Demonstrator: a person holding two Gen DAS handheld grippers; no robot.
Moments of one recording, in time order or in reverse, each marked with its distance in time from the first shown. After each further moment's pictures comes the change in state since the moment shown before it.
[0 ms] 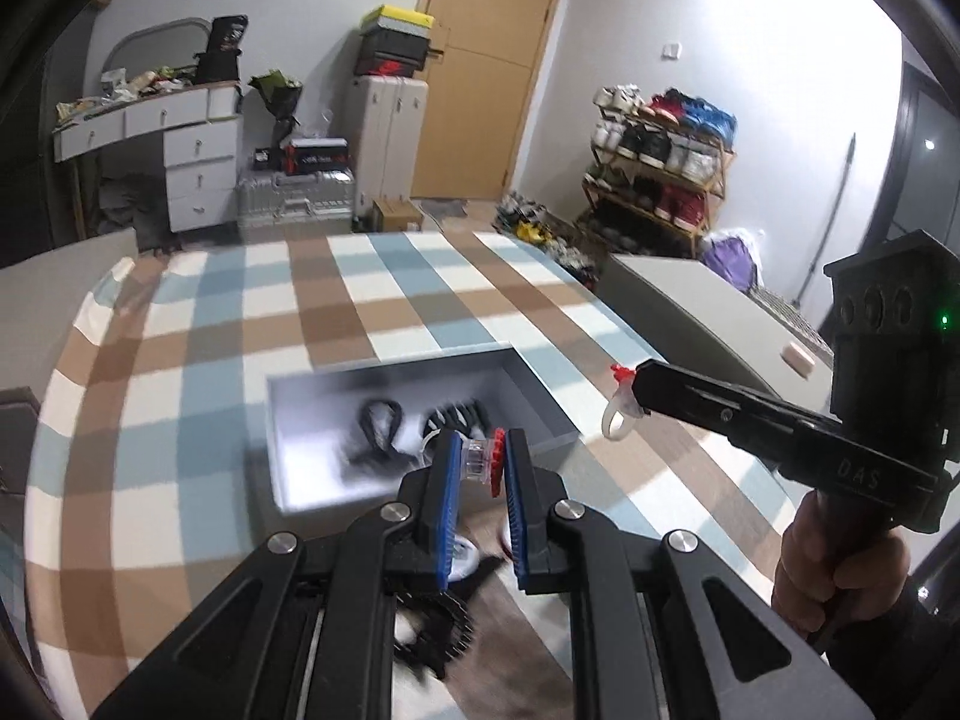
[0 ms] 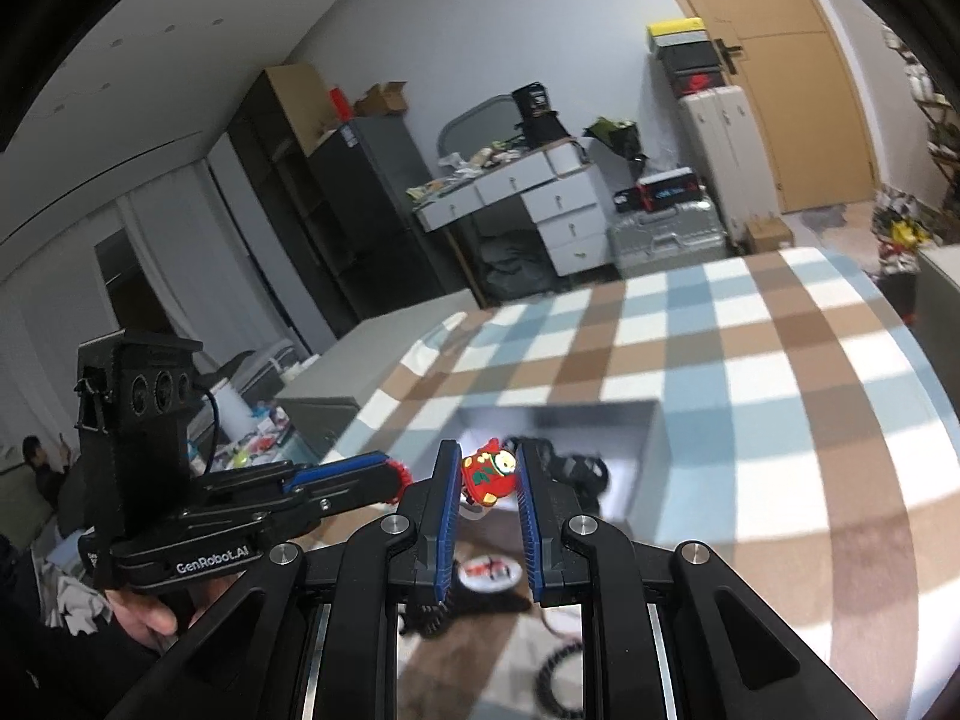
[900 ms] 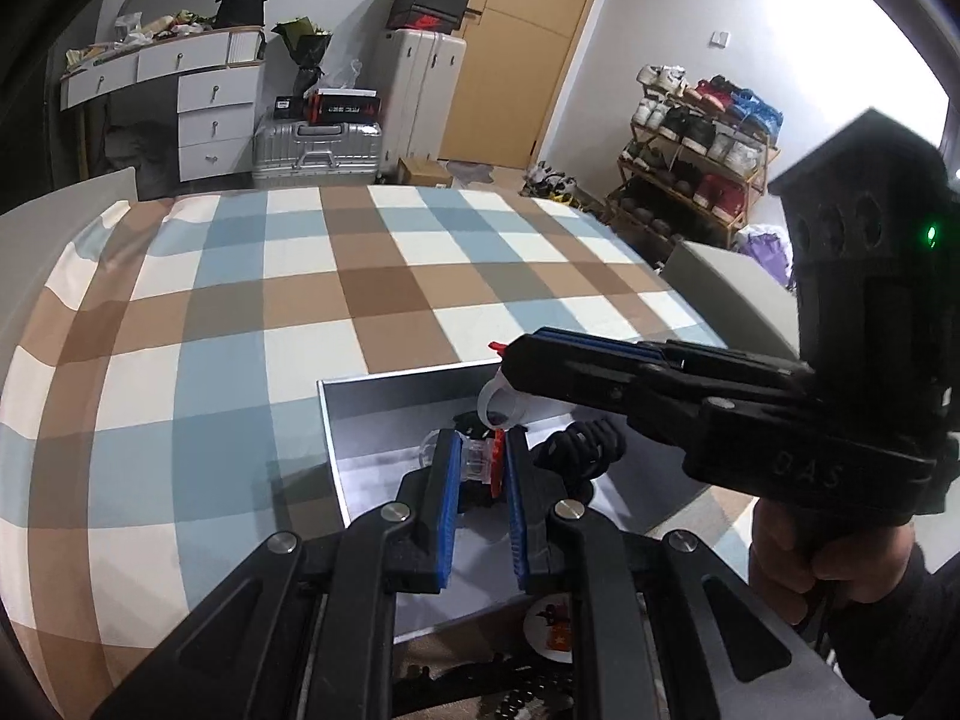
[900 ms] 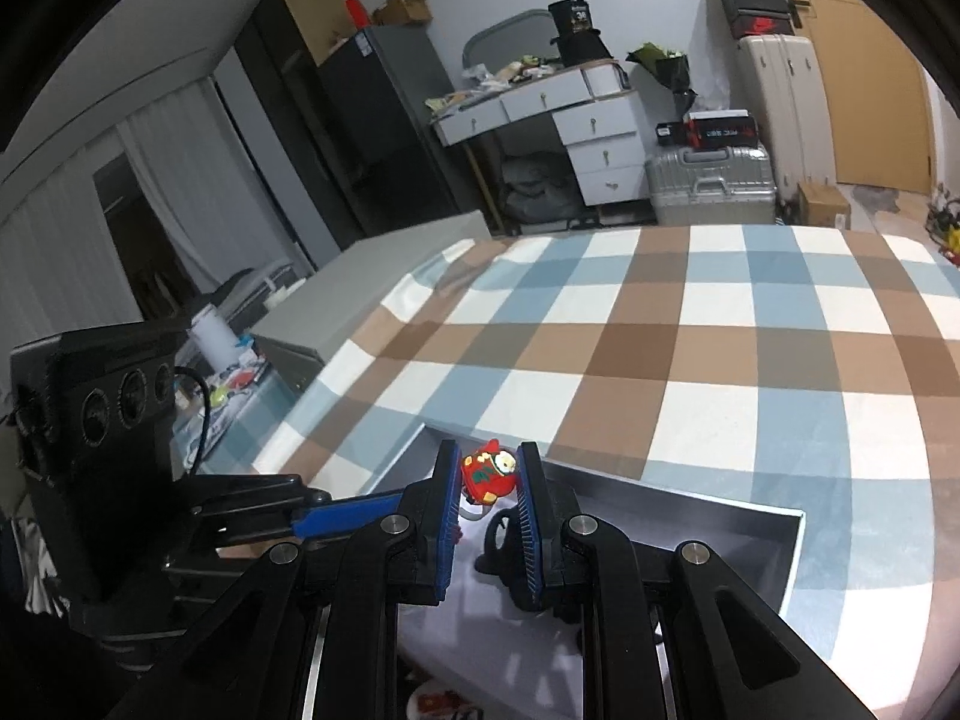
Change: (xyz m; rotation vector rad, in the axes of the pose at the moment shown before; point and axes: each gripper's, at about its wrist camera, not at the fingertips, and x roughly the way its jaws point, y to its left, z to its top) left arm 0.053 0.058 0.001 -0.070 0.096 -0.001; right arm 0.143 -0.010 0.026 -0.082 0.219 0.020
